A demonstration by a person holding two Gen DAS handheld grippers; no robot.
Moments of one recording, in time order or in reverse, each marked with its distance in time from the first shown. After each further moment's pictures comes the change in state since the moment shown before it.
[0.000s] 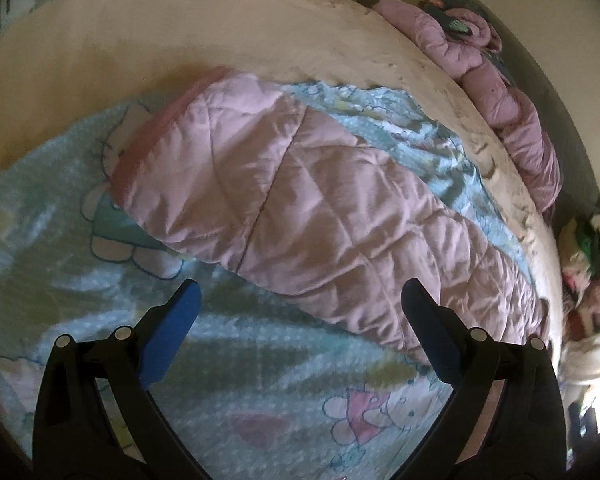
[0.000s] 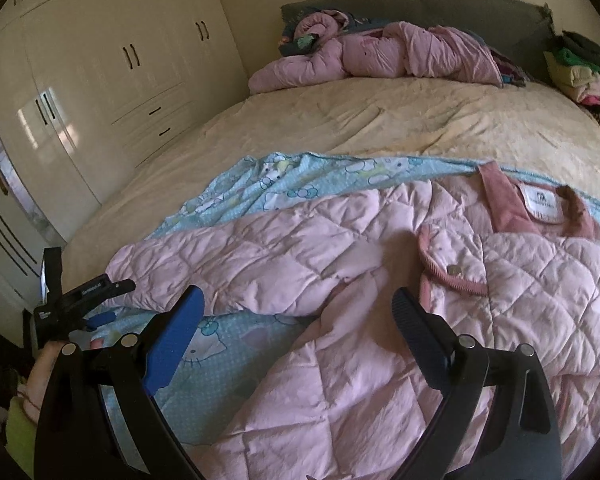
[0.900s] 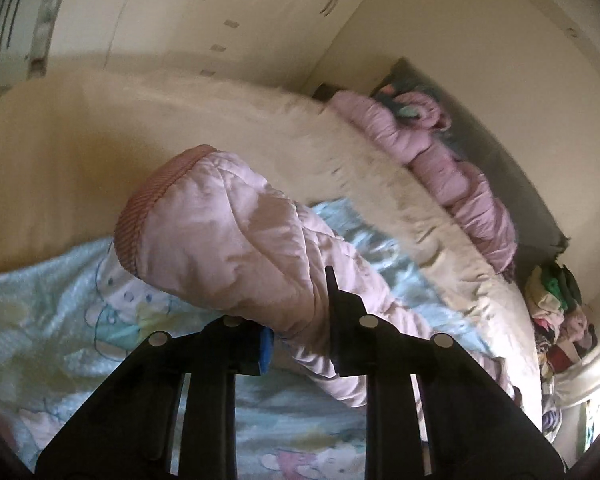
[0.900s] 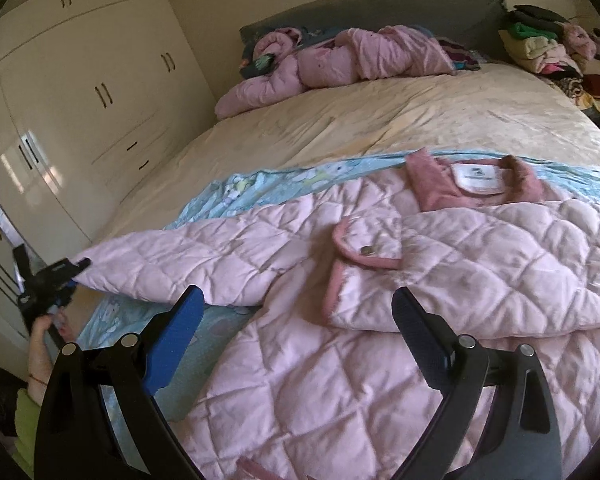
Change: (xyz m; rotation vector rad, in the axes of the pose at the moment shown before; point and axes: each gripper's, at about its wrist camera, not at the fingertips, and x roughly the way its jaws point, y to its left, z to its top) left arm -0.093 -0.038 0.025 0.065 -0.370 -0.143; right arm -0.076 -0.069 -0.018 0.138 -0.080 -0.048
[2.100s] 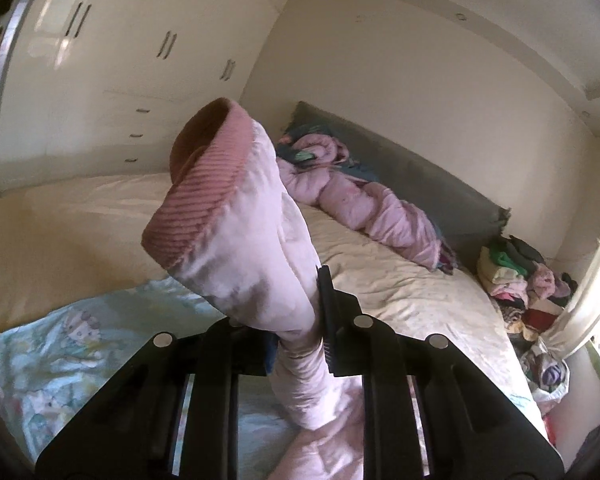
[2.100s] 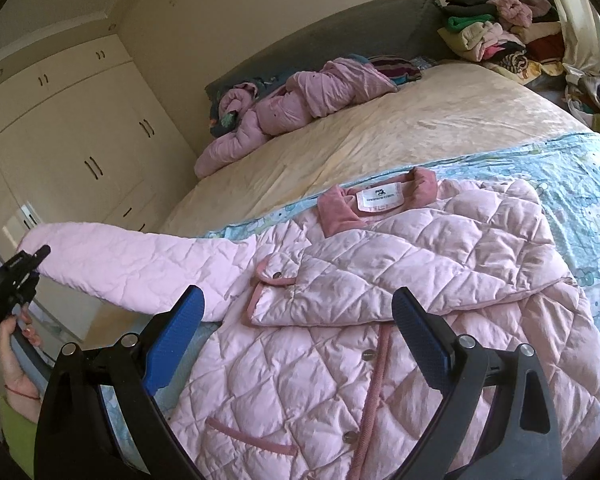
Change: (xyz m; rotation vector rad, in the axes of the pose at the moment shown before) left arm -0.140 -0.191 -0.029 0.254 -0.190 -0.174; right arm -0.127 -0.114 -0.013 0.187 -0.138 0.019
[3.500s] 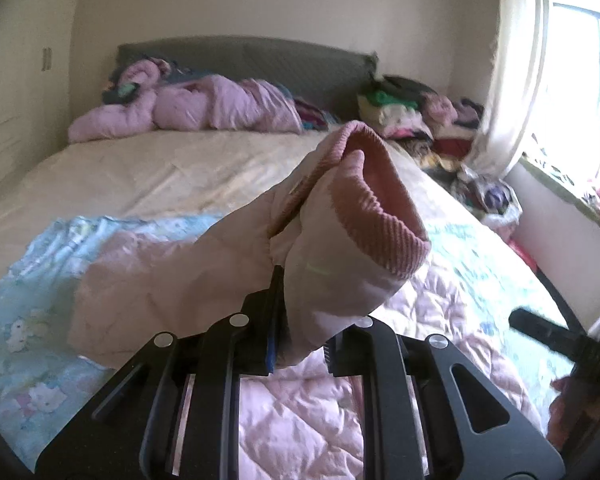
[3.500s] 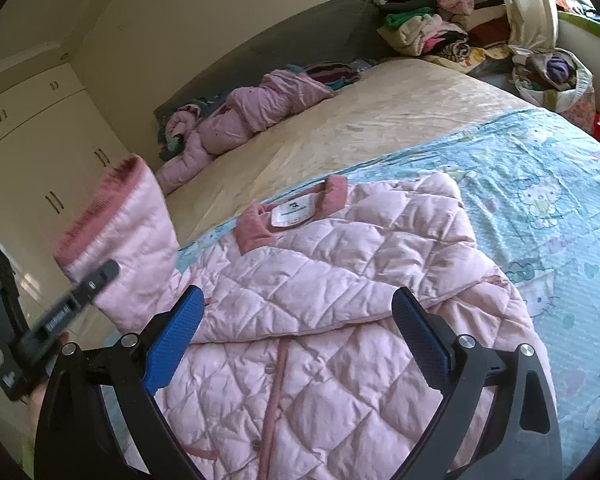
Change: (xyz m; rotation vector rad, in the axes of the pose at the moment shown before) left arm 0.076 -0.201 -0.190 0.465 0.355 -0.375; right arm -0.023 -0.096 0.006 0.120 -0.039 -0.151
